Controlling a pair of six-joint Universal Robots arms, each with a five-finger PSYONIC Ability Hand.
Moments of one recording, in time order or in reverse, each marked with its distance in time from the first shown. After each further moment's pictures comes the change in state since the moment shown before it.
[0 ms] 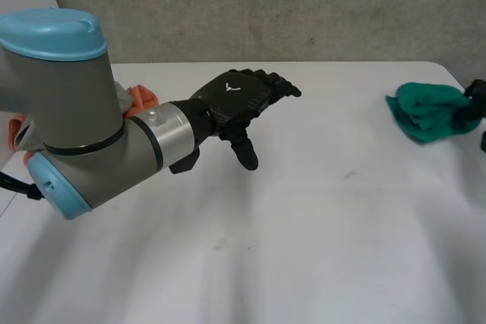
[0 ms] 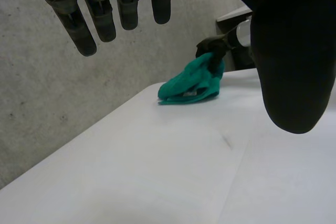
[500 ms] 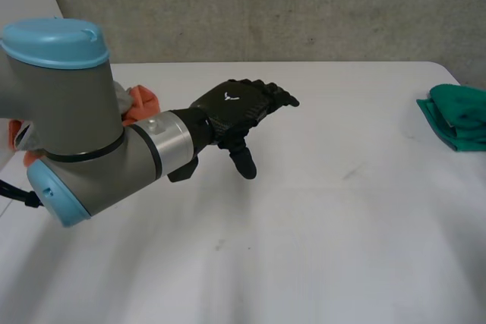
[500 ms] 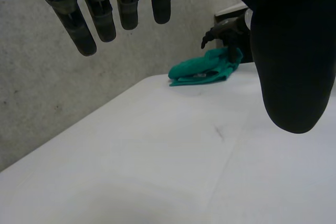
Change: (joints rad) left arm 0.003 0.006 -0.042 -0.003 -0.001 0.000; right arm -0.112 -0.028 0.010 0.057 -0.035 -0.411; left_hand 0.000 0.000 0.000 0.000 0.000; right_hand -0.694 -0.903 -0.959 -0.959 -0.861
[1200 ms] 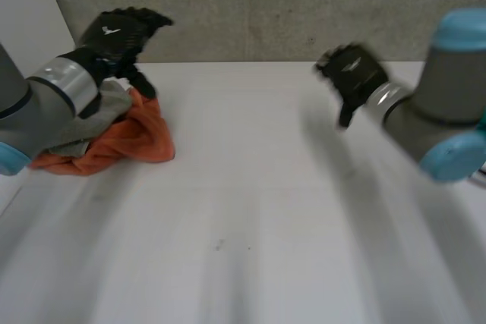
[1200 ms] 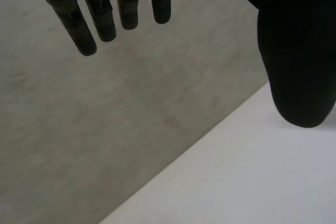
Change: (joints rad) left arm 0.349 0.054 -0.040 0.267 -0.079 0.034; right arm 0.644 -0.680 0.835 -0.188 -0.001 -0.230; left_hand 0.000 0.000 0.000 0.000 0.000; right_hand 0.000 0.000 0.000 0.000 -0.005
